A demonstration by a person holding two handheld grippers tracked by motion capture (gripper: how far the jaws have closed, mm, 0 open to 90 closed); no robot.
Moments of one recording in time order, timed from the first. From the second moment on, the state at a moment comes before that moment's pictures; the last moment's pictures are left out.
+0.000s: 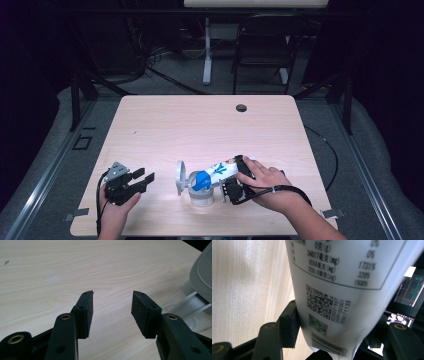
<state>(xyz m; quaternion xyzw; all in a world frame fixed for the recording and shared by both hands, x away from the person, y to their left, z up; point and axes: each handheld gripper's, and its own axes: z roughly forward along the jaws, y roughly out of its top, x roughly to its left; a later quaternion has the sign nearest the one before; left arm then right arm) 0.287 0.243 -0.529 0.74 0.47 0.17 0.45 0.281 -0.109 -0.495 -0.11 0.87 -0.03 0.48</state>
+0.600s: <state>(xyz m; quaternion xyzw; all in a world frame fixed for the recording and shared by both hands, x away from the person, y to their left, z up) 0.287 0.243 -0.530 0.74 0.48 0.17 0.45 0.281 -0.108 -0.495 -0.11 0.87 -0.03 0.48</state>
